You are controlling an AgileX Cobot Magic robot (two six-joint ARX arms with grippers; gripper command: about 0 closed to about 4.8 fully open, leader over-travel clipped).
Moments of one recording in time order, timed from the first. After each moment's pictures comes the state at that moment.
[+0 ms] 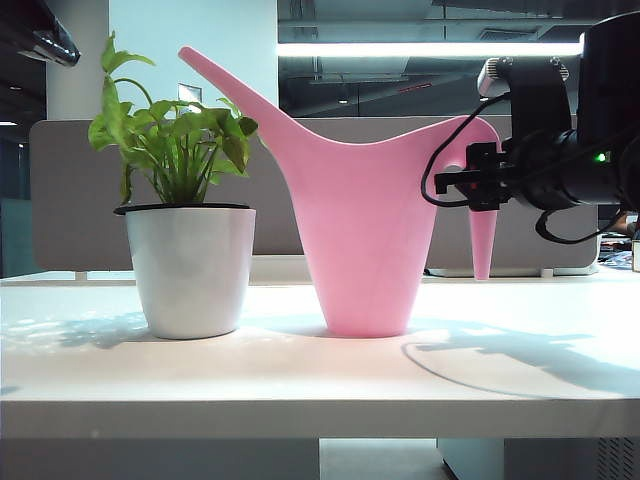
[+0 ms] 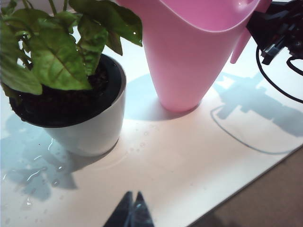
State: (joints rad) left arm -0.55 0.62 0.65 -0.42 0.02 -0.01; right arm 0.33 1.78 0.58 1.29 0.10 -0.12
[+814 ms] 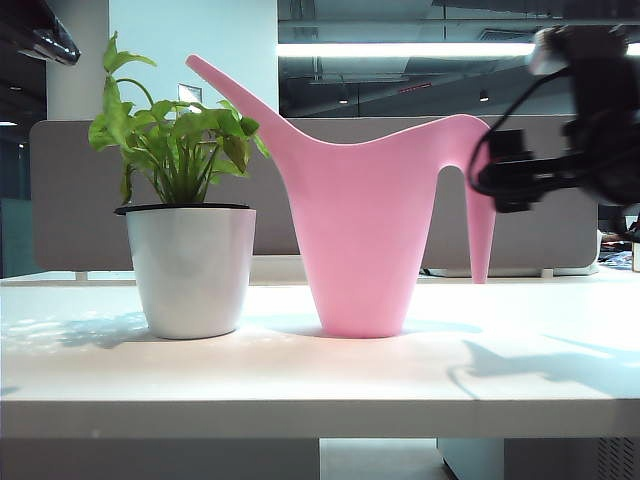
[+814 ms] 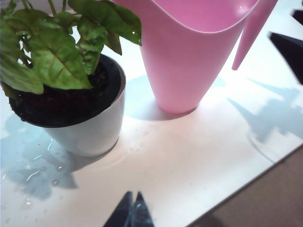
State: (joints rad) left arm -0.54 0.62 0.65 -0.42 0.02 -0.01; right arm 0.34 1.52 0.29 1.29 0.13 -0.13
